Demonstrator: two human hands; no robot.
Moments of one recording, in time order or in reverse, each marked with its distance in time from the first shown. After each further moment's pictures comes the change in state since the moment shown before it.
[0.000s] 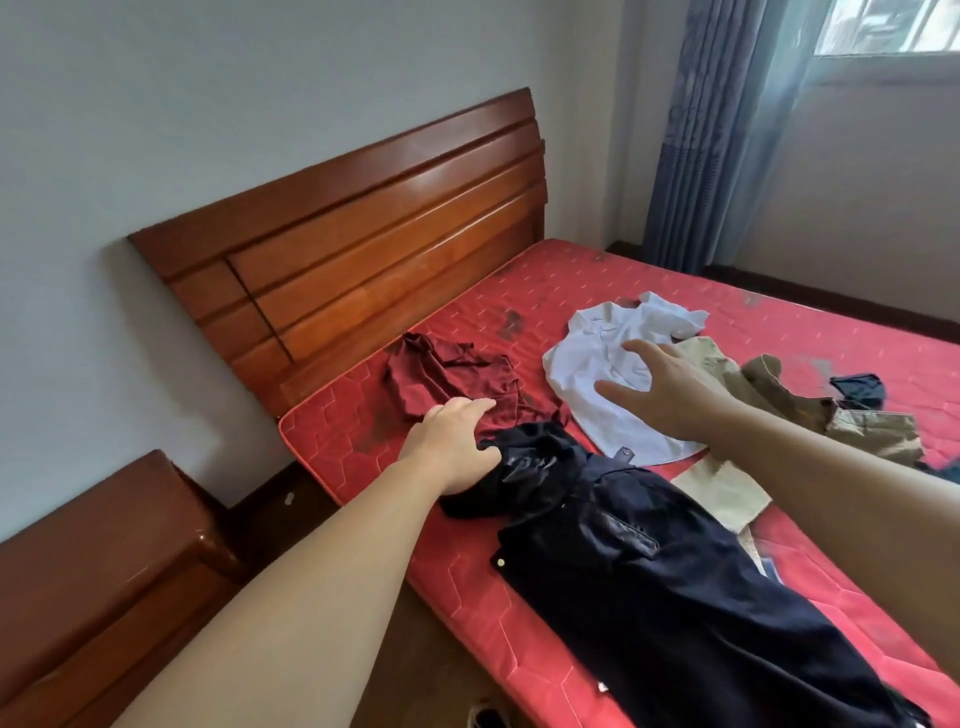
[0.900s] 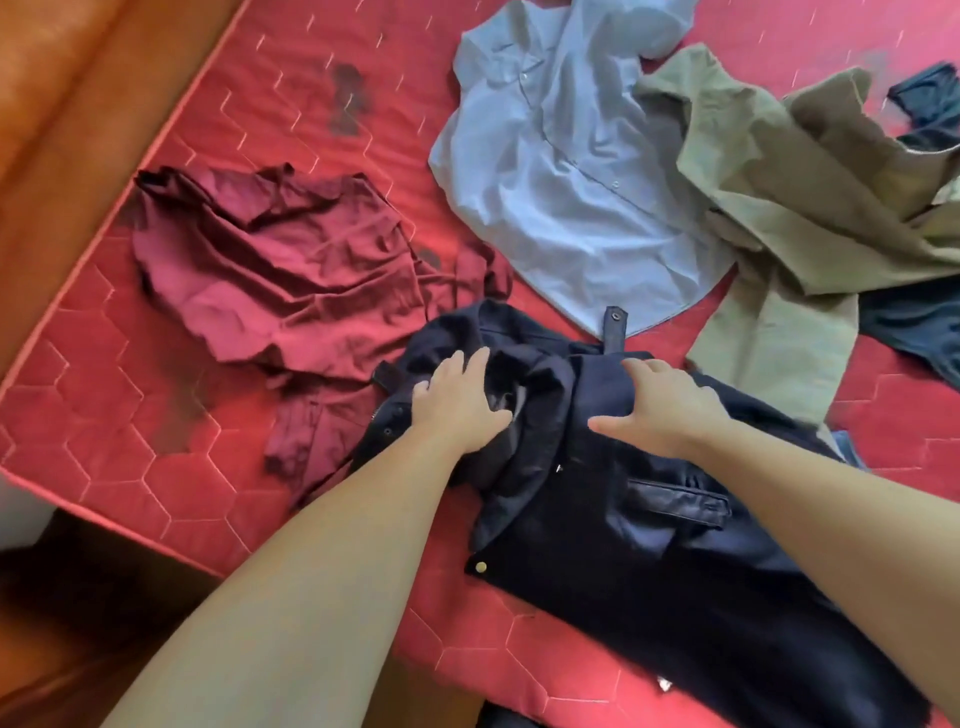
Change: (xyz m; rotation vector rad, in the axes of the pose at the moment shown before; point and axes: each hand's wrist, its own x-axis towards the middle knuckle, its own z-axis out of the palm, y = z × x) left_hand 0.373 -0.083 0.297 0.135 -0.549 0.083; right_hand 0.219 0.170 0.306 -0.135 -0.473 0.556
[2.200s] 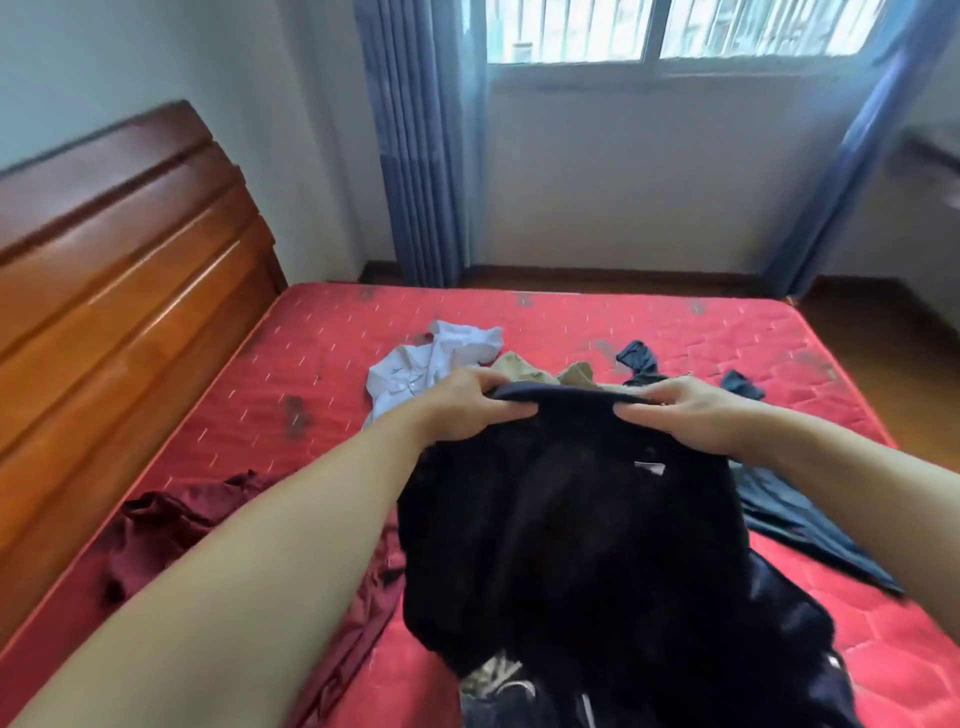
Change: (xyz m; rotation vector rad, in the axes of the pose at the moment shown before) left_hand -0.171 0.196 -0.278 -0.332 0.054 0.711; right_hand -0.248 0.083 -0.272 0.721 0.275 -0.033
